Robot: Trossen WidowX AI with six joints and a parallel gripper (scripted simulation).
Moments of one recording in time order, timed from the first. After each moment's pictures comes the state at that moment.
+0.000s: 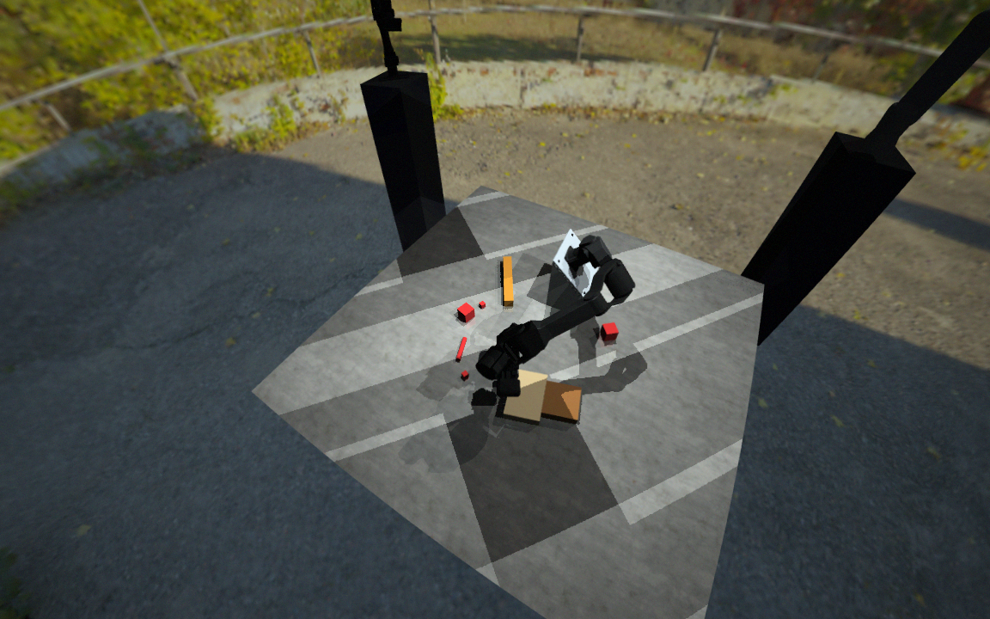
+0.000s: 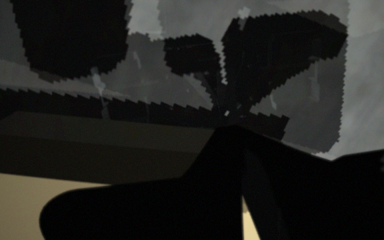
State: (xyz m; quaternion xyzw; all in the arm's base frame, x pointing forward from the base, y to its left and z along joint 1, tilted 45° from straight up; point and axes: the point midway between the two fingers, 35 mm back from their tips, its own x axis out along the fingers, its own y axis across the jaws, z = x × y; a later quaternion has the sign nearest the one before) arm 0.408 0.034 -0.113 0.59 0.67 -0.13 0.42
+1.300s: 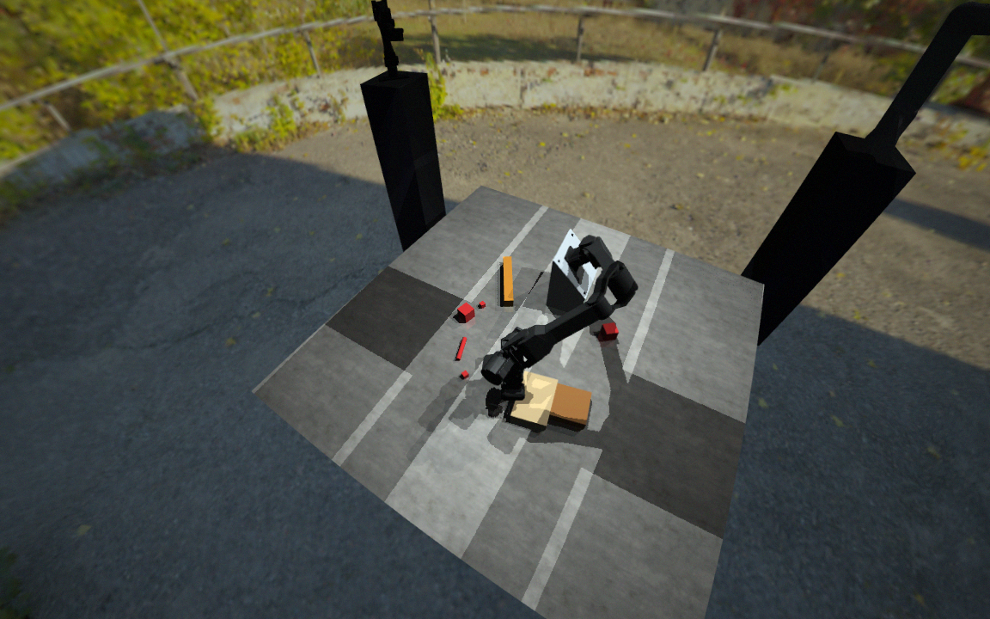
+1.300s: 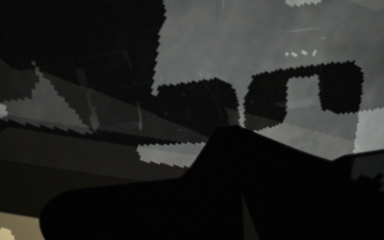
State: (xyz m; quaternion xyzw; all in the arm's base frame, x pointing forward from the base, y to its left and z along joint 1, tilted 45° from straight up) arm 0.408 0.050 -0.108 0.59 0.68 -0.13 0.41
